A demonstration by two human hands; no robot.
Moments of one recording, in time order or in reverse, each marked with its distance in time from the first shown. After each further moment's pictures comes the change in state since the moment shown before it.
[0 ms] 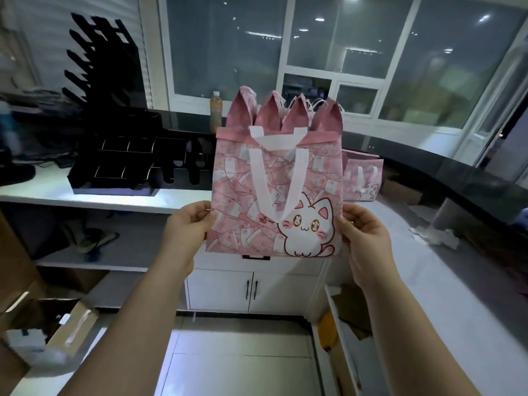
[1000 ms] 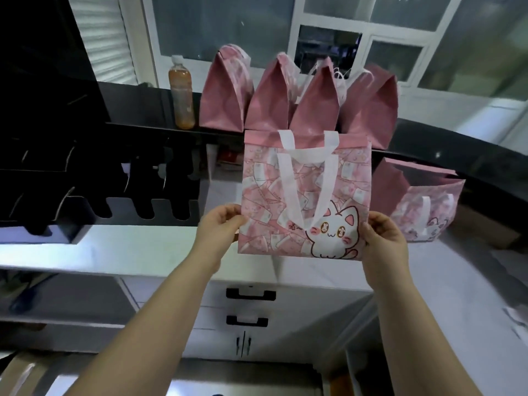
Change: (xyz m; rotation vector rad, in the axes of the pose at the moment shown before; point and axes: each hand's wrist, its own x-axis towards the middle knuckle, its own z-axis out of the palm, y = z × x) left_hand 0.405 -0.142 0.202 0.041 -0.087 -0.214; right_hand 0.449 0.174 0.037 -0.023 0.149 0.122
